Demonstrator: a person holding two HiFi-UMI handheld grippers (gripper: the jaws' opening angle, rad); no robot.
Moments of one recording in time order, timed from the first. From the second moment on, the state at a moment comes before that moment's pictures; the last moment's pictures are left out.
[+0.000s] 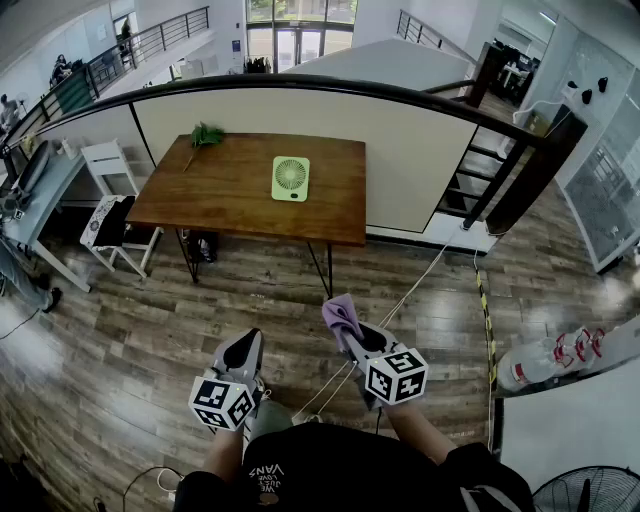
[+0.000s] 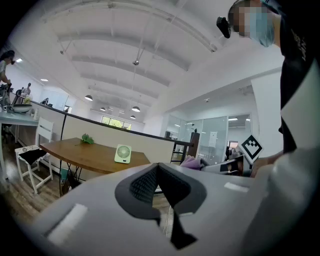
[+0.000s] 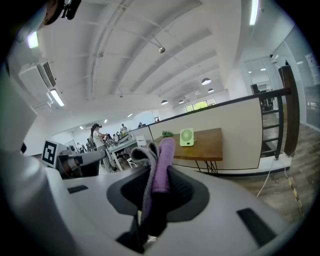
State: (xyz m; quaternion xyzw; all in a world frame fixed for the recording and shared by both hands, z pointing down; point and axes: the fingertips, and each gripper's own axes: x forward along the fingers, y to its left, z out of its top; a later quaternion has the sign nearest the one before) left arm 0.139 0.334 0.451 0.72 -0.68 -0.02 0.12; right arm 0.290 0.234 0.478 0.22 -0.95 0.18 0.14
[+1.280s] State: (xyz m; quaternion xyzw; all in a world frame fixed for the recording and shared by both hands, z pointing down) left arm -0.056 0.220 0.464 0.77 -0.62 0.00 0.15; right arm 0.116 0.137 0.476 0.32 -0.92 0.22 0.11
